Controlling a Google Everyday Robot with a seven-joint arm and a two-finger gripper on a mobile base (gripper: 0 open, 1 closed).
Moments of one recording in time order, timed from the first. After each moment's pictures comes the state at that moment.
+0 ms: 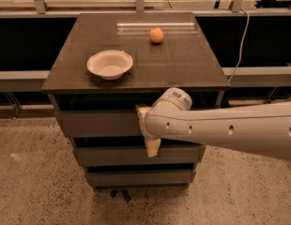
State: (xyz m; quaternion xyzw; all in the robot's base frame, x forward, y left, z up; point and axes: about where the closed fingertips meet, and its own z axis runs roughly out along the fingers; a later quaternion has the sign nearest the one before) arm 0.593 -0.011 0.642 -0.77 0.57 -0.13 0.25
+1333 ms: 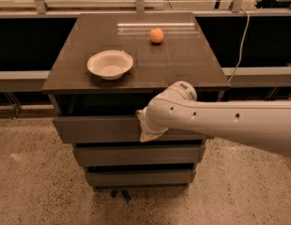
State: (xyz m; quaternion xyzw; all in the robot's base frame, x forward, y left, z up) arm 0.586 -0.005 0.645 -0.76 0.59 -0.07 0.24
